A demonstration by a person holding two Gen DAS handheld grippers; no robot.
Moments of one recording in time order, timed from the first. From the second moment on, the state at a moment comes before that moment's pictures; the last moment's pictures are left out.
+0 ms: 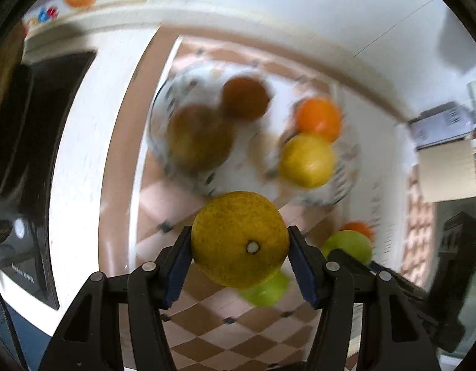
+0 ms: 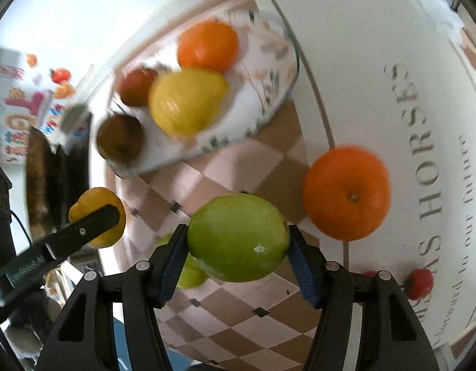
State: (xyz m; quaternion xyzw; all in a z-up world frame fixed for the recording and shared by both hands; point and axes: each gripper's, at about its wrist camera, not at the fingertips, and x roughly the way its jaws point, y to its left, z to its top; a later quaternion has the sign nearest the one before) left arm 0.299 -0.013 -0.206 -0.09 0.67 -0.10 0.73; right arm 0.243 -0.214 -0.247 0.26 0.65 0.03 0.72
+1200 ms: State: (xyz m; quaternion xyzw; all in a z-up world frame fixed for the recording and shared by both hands) left arm 0.350 -0.025 -0.221 0.01 0.67 0.00 0.74; right arm 0.325 -0.239 -0.219 0.06 0.64 -0.02 0.77
